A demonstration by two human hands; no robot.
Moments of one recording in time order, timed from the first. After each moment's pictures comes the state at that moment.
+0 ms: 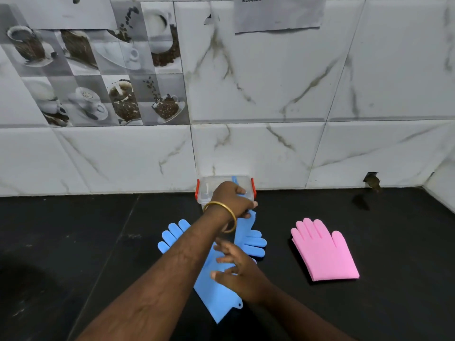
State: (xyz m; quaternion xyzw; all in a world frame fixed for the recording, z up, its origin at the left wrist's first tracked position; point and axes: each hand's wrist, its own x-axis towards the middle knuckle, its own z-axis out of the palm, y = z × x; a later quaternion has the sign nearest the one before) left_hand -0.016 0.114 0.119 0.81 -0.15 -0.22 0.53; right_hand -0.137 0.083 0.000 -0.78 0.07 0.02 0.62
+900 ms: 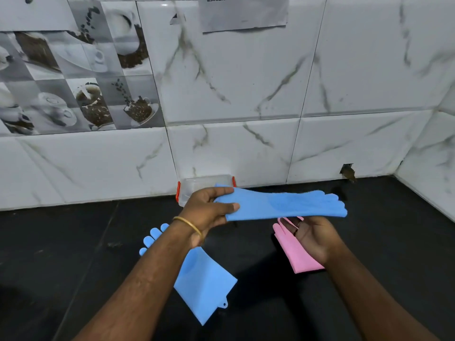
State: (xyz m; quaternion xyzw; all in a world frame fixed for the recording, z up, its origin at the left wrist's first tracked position) left_hand -0.038 0.131 0.117 0.61 -0.14 -0.33 0.71; right_hand -0.178 -0.104 0.025 -0.36 0.19 -0.20 0.89
